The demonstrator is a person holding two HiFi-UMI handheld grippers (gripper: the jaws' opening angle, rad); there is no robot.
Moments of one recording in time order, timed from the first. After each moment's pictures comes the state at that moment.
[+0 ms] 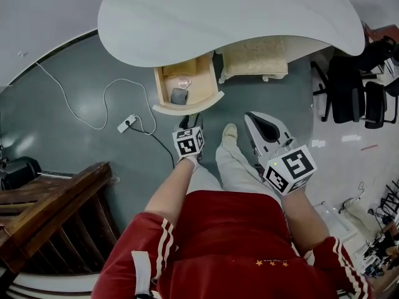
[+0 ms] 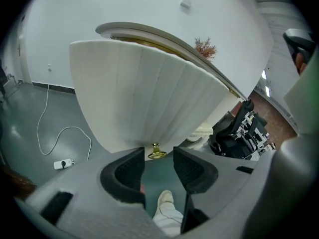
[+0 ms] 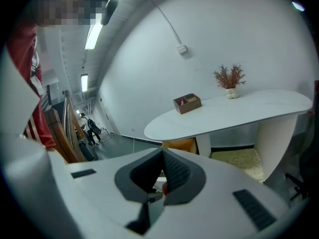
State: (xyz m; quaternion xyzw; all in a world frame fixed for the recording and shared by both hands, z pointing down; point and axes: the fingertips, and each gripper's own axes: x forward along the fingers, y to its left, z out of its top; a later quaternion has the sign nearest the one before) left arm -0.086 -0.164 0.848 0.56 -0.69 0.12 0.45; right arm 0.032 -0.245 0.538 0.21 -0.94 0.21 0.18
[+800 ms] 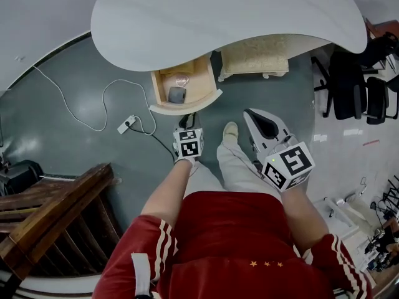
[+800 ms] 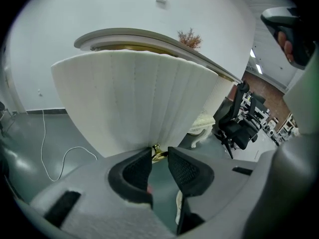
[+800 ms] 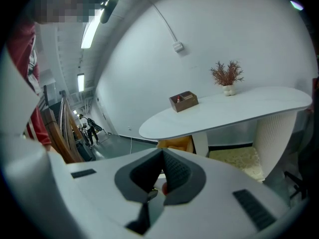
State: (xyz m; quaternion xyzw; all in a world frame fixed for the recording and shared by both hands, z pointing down) left arm -0.095 -0.177 0.850 0.59 -0.68 0.21 0.39; right arm 0.028 -0.262 0.560 0.22 -0.93 0.22 0.19
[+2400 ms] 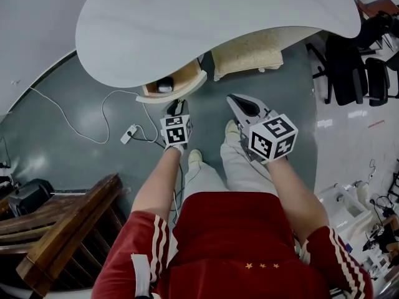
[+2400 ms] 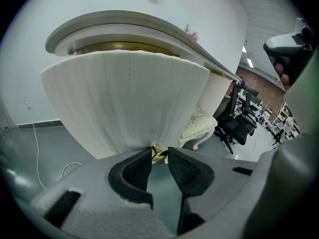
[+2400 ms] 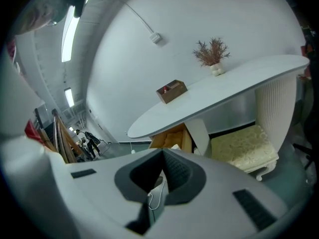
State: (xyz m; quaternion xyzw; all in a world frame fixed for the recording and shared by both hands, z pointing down) left arm -0.140 -0.245 0.842 0.63 -0.65 0.23 0.36; right arm 0.006 -0.305 0.628 0.24 -0.90 0.32 0.18
